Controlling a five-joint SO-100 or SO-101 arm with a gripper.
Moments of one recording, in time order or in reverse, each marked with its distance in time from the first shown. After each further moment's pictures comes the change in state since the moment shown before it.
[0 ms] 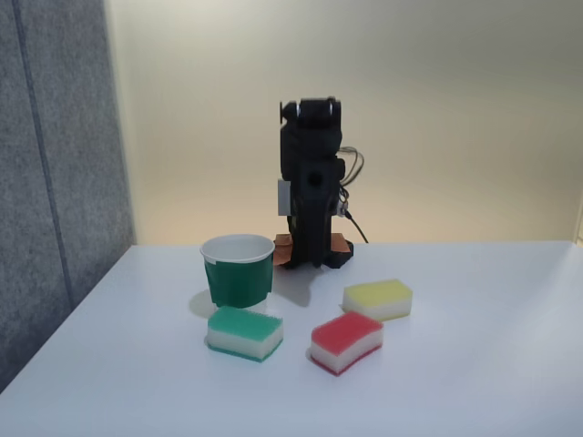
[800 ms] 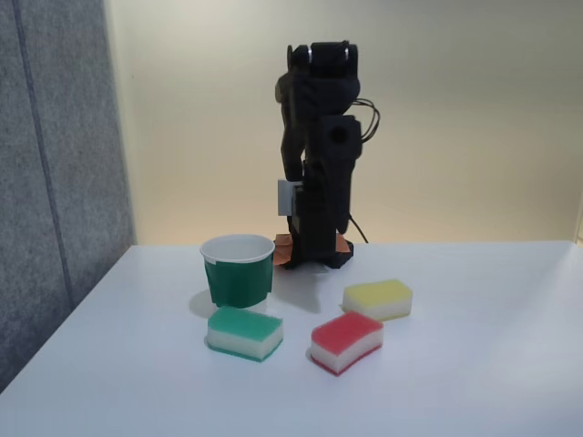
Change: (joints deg) arm -7.8 -44.1 -31.9 -9.1 -0.3
